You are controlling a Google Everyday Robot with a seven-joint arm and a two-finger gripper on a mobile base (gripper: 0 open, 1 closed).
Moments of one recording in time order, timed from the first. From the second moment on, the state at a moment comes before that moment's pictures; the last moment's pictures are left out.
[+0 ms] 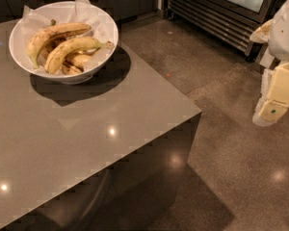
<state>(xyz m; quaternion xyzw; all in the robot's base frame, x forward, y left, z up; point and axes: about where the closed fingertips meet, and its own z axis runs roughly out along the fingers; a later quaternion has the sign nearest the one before) 0.438 -0.217 0.976 -0.60 0.78 -0.03 0.16</state>
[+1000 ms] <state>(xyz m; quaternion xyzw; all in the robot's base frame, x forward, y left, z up) 0.488 -0.175 1.001 -0.63 0.76 -0.06 0.17</state>
